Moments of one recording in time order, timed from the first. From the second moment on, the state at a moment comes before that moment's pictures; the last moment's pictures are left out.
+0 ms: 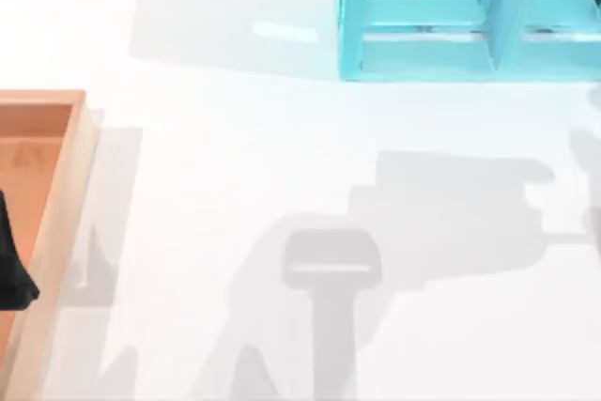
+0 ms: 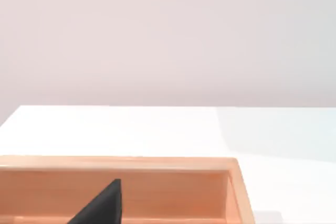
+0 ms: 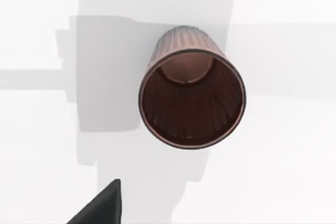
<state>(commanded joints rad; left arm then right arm) 0.00 0.00 0.00 0.00 0.00 0.00 -0.19 1.91 1.66 -1.32 0.00 -0.18</state>
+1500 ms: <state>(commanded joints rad) 0.00 0.00 0.00 0.00 0.00 0.00 -0.20 1.98 1.36 -0.95 0.00 -0.18</state>
